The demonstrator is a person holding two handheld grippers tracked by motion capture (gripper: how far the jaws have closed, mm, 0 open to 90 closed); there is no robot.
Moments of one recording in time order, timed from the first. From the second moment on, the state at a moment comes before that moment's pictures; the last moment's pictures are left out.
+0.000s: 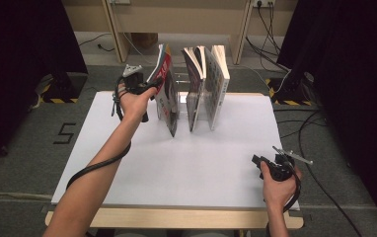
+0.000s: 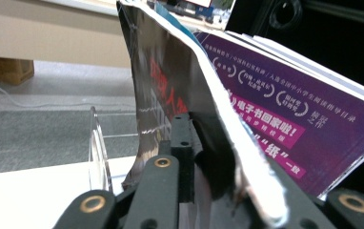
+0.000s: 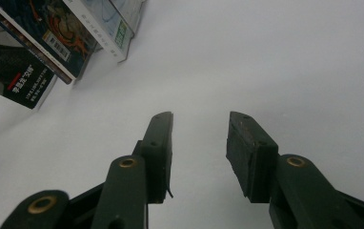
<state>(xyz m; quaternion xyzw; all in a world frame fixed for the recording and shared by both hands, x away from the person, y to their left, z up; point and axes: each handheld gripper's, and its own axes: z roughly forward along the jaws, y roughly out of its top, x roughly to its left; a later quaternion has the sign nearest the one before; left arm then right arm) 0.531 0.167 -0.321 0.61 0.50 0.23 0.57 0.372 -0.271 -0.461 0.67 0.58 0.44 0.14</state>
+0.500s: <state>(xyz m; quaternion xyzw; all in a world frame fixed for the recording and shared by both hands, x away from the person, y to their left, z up) 0.529 0.165 -0.317 0.63 0.51 0.21 0.55 0.372 -0.271 -0.462 0.67 0.59 0.44 0.14</state>
